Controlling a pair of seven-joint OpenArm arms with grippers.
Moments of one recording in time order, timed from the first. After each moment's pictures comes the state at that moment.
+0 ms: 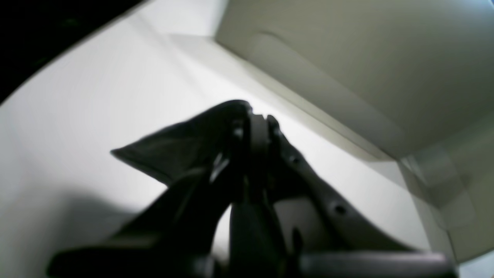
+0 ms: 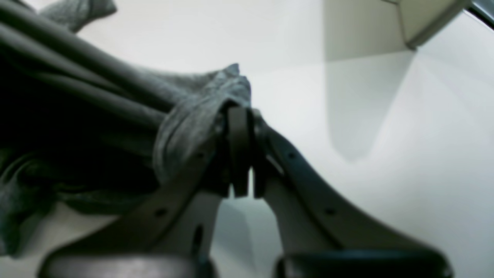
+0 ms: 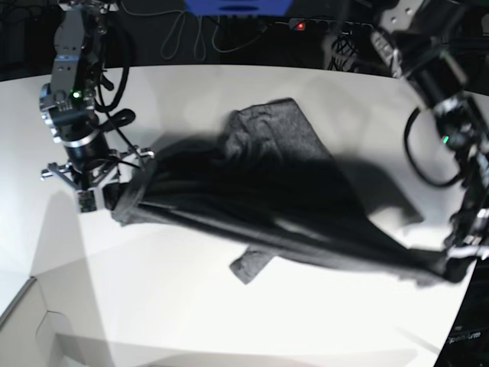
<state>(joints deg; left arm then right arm) -13.7 -13.2 -35.5 86.3 -40.9 -15.5 36.6 -12.5 4.8 10.2 116.9 -0.4 17.3 -40.8</state>
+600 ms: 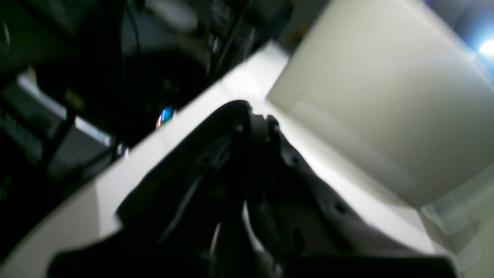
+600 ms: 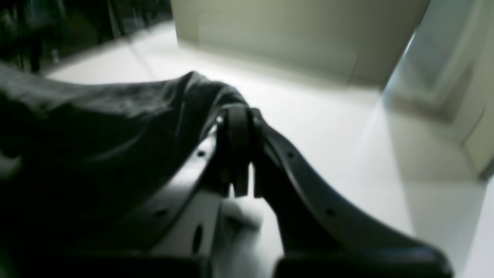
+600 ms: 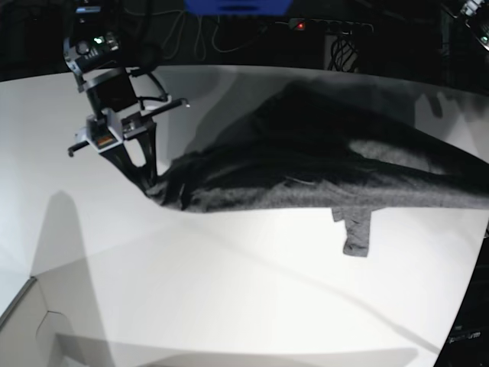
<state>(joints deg) 10.9 -16.2 -59.1 109.3 -61.7 -16.0 36.3 -27.7 0.0 8.8 117.6 -0.9 26.8 7.5</state>
